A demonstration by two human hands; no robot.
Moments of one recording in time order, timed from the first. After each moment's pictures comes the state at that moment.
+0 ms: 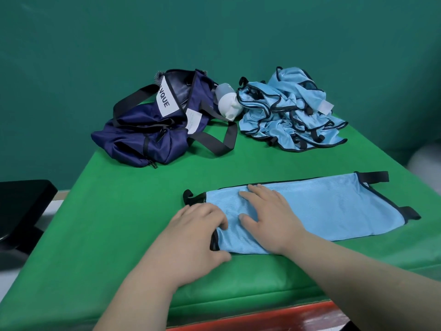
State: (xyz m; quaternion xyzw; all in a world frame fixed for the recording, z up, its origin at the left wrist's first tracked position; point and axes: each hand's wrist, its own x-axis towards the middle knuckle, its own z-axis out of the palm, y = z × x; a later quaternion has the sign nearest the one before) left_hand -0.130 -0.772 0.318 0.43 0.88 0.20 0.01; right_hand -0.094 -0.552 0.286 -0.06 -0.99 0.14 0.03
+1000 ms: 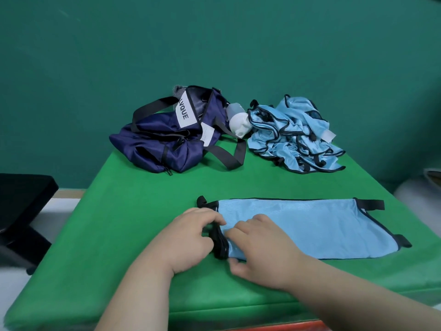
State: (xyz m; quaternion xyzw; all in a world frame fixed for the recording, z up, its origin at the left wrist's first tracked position) left_hand -0.161 -0.802 0.315 0.36 0.85 0.38 0.11; right_hand -0.075 -0.617 0.317 0.15 -0.98 -0.07 0.09
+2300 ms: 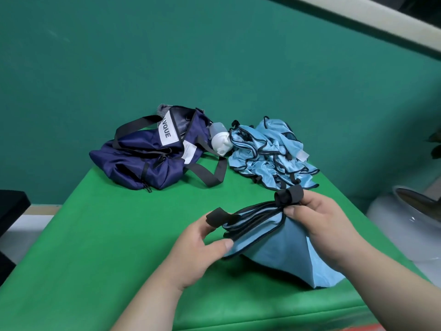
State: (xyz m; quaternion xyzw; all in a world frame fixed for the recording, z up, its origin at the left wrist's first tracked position) left_hand -0.128 -0.747 0.329 0.32 0.63 0.70 0.12; right_hand -0.030 -0.552 0.436 -0.09 -0.74 0.64 0.15
